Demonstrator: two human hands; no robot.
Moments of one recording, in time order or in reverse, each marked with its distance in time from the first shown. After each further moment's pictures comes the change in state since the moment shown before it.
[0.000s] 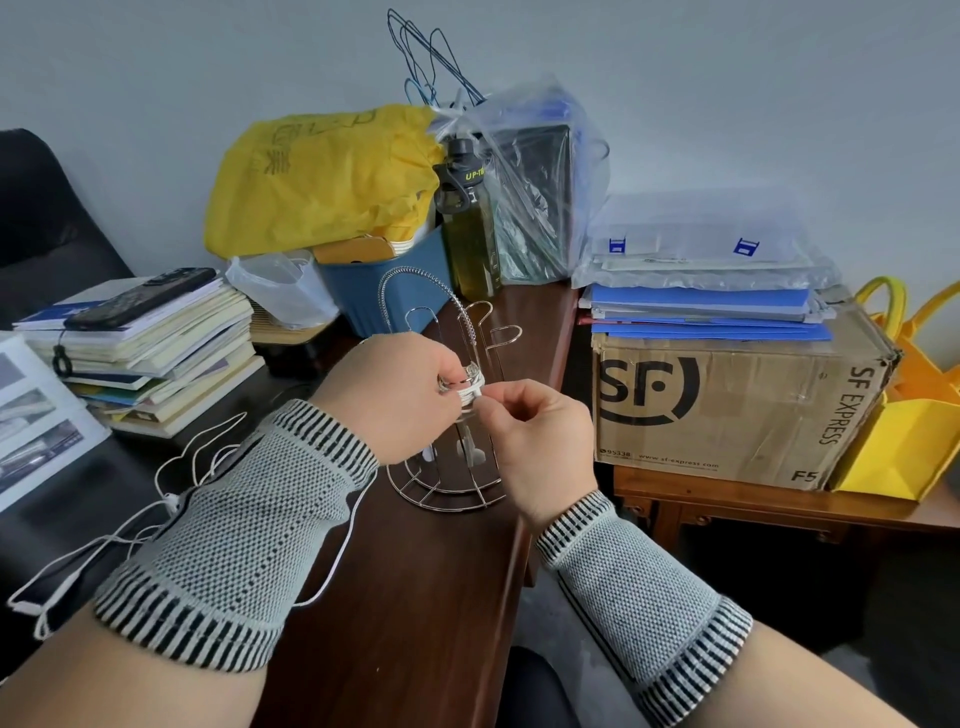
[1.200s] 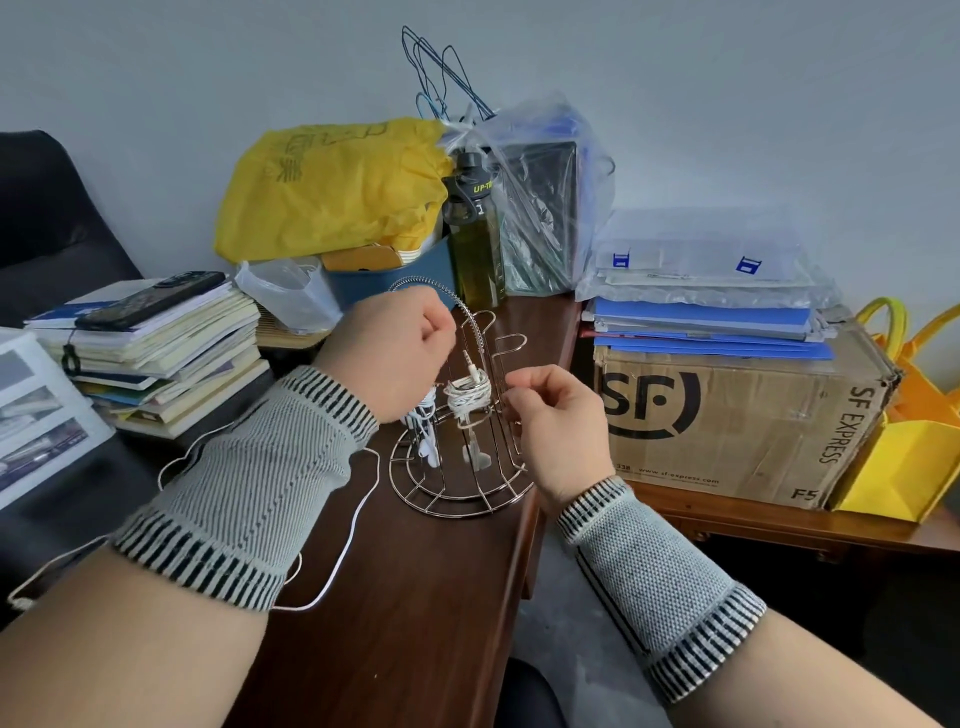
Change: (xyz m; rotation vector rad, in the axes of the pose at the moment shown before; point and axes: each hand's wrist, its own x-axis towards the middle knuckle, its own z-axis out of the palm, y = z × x) left_hand 0.021 -0.008 -0.011 -0.149 0.206 -0.050; right_hand 0.020 -0.004 -0.010 0.110 -0.032 0.063
